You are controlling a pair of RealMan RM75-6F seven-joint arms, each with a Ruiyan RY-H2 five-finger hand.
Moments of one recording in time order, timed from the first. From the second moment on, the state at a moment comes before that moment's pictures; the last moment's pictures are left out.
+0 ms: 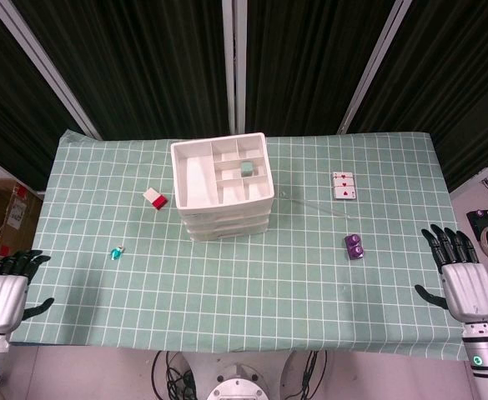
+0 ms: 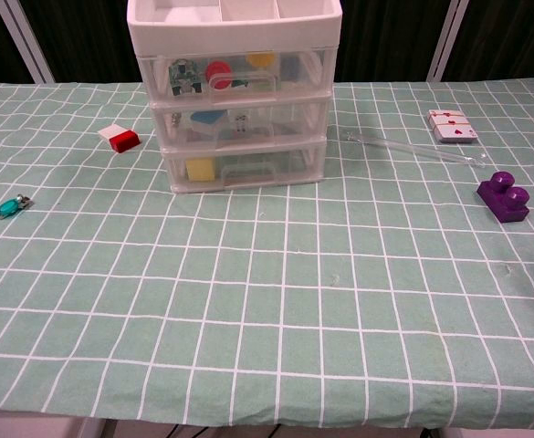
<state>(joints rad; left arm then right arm) -0.08 -1.16 -0.03 -1.59 1.51 1.49 0.16 0.11 -1.11 0.07 -1.65 -1.51 1.45 -0.12</state>
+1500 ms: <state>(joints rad) -0.07 -1.14 -0.01 -1.58 1.53 1.51 0.13 0.67 -1.59 0.23 -1.56 -1.38 0.74 0.86</state>
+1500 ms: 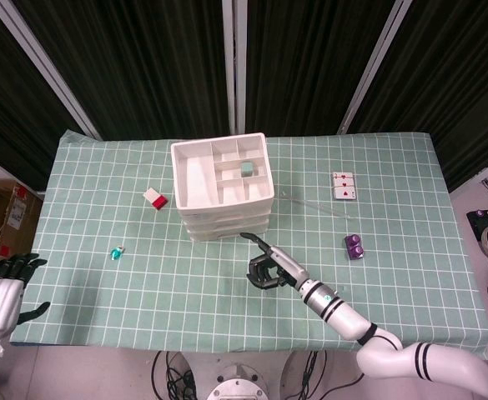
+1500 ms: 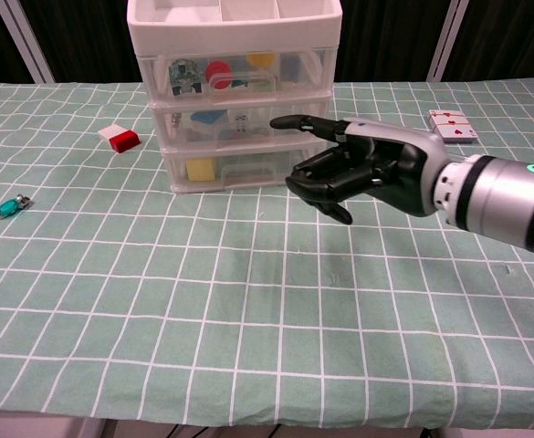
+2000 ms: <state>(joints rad) -0.07 -1.14 -0.02 -1.57 1.52 1.51 0.12 0.81 -1.71 0.29 -1.39 -1.46 0.72 1.17</state>
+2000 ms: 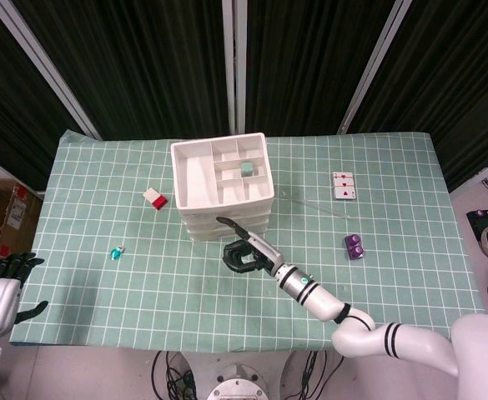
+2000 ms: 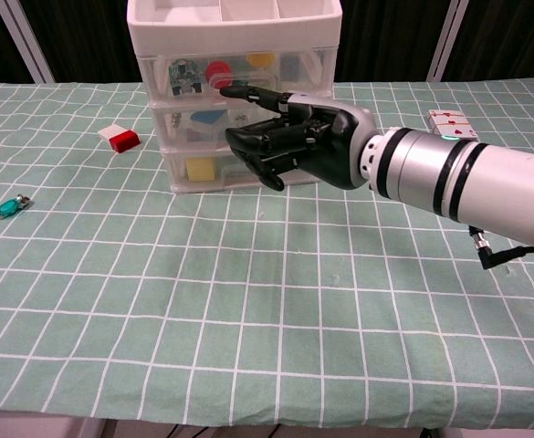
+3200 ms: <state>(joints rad) -0.07 -1.15 -0.02 -1.56 1.51 1.49 0.10 0.87 -1.76 0.21 -1.30 -1.48 0.78 1.25</state>
